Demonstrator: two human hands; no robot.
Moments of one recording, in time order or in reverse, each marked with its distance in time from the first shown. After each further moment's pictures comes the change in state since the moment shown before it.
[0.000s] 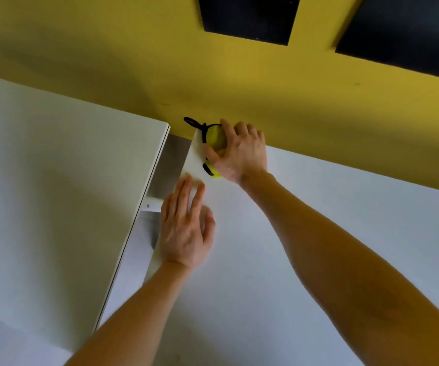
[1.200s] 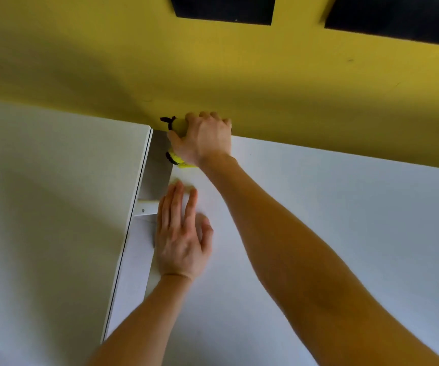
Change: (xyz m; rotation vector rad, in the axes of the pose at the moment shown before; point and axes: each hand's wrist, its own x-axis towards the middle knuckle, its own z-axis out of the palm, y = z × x) left_hand 0.001 0.002 -0.007 0.026 -0.046 0.000; right_hand 0.034 -0.054 -0.005 0.035 -0.171 0.097
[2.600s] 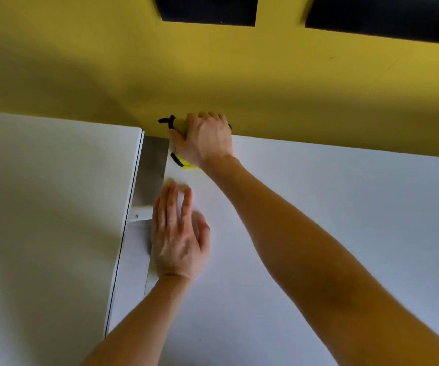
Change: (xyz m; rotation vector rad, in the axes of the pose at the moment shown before) left_hand -0.002 -0.002 0.002 0.000 -0.020 0.021; right_hand 0.000 0.024 0.012 -0.004 0.161 -0.043
